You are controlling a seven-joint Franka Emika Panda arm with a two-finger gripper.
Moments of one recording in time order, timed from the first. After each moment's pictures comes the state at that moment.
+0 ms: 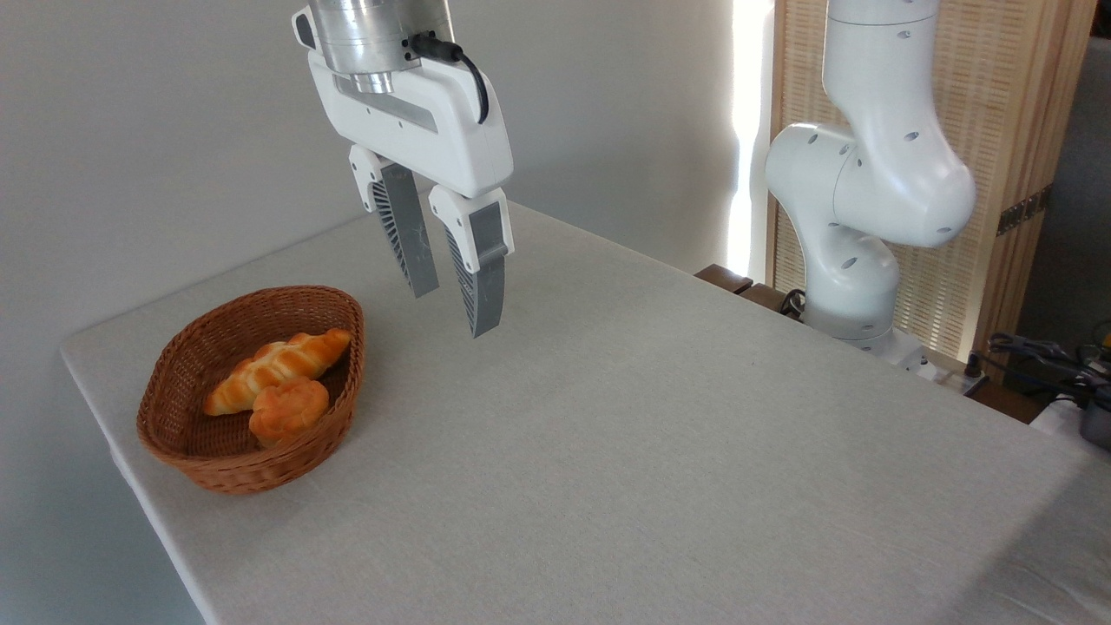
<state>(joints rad) -0.03 0.00 -0.01 -1.59 -0.03 1.58 0.74</state>
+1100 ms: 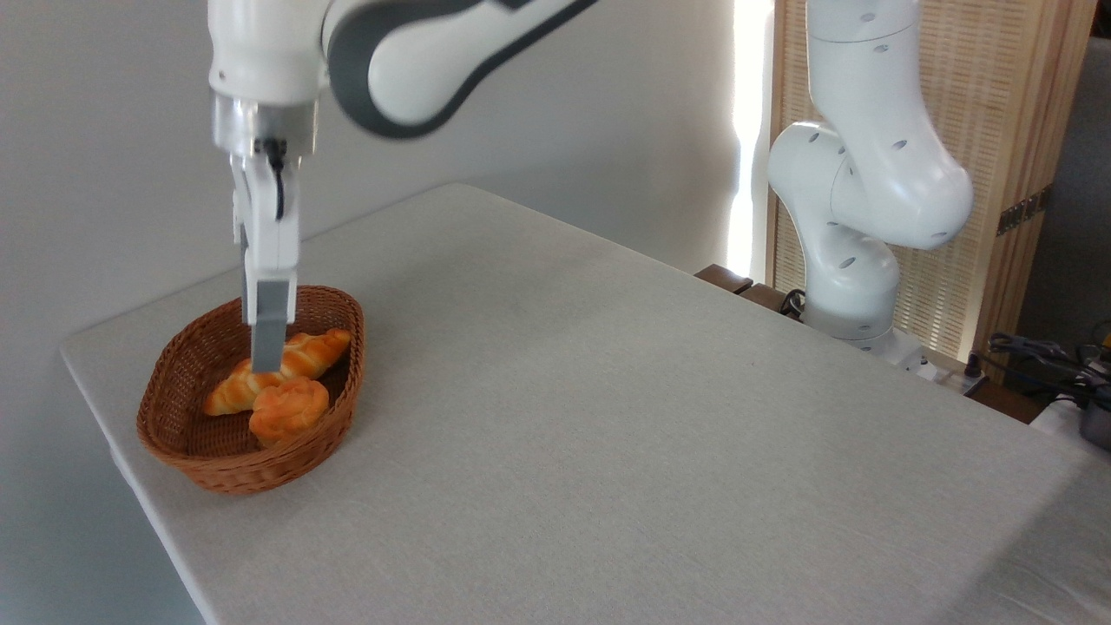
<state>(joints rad) -0.10 0.17 -0.26 -1.72 -0.04 2.23 0.75</state>
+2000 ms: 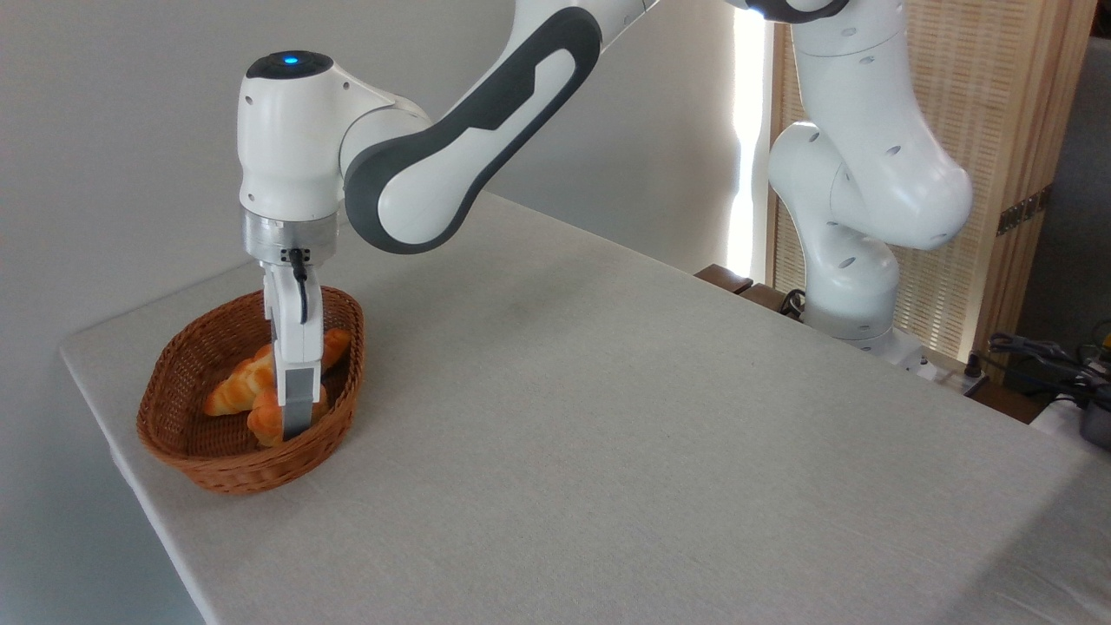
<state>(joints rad) -0.11 0.26 -0.27 -1.84 -0.03 2.39 0.75</state>
